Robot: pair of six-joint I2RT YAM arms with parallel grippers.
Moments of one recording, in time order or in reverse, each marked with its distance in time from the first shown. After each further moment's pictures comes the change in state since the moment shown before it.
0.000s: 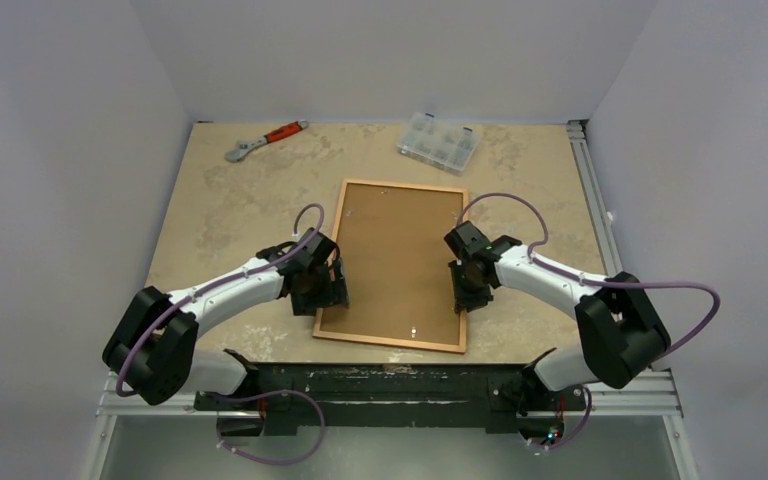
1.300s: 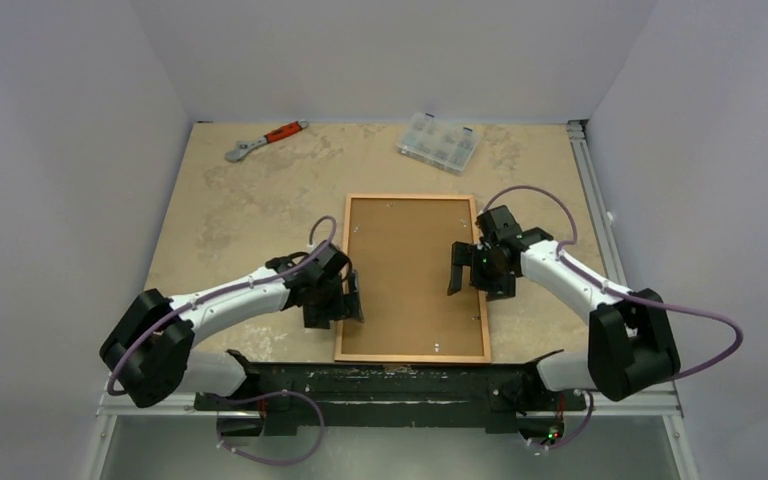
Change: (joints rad) left arm -0.177 -0.019 -0.026 0.026 0.062 -0.098; right arm -0.203 -0.109 -0.028 0.008 -0.182 -0.035
